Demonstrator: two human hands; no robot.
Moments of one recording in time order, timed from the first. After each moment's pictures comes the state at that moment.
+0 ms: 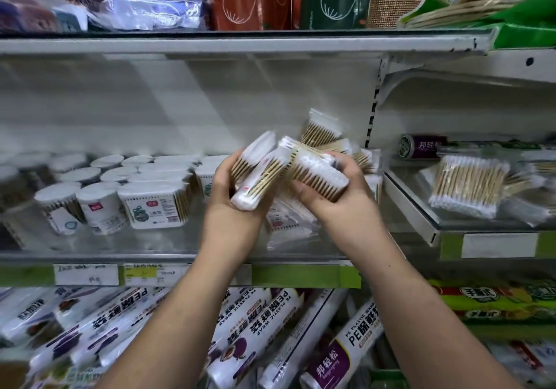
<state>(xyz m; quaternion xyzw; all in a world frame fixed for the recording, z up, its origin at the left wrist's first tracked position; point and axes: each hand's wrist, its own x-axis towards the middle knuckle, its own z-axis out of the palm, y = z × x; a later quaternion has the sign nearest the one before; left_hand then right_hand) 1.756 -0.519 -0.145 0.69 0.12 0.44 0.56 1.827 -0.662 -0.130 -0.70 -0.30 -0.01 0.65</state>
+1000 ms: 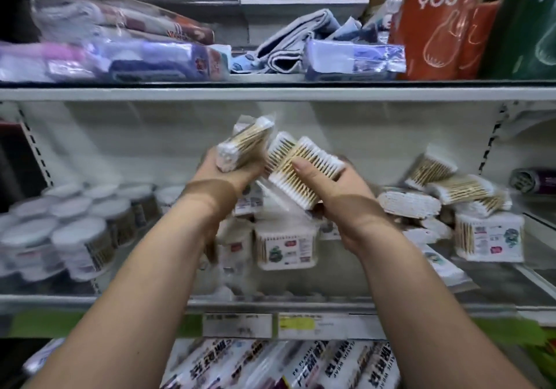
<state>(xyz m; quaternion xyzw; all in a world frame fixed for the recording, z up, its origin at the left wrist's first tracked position) 1.676 -0.287 -0.063 0.70 0.17 0.35 0.60 1.773 -0.435 -0.082 -0.65 -0.29 0.11 0.70</state>
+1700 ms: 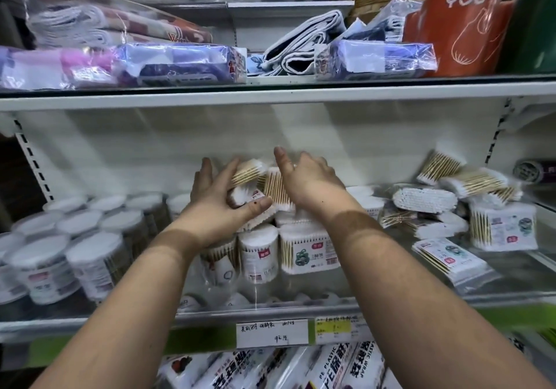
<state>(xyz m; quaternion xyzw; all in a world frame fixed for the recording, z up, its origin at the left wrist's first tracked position) 1.663 -0.211 -0.089 0.91 0.16 0.20 0.32 1.768 -0.352 -0.057 -0.91 -0.21 -0.05 0.34</state>
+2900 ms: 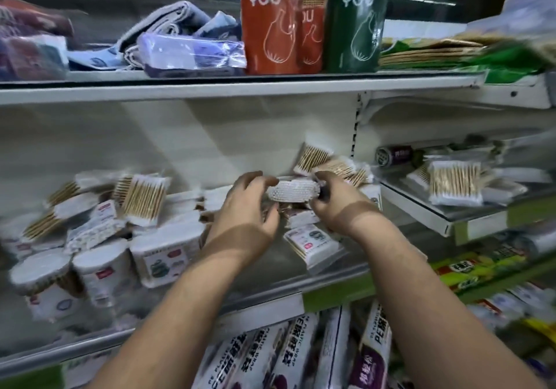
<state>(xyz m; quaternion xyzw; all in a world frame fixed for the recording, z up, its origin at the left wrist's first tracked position) 1.751 -0.431 -0.106 0.92 -0.01 0.28 0.27 1.836 -0.591 -0.100 -0.94 -0.13 -0.05 0.31</state>
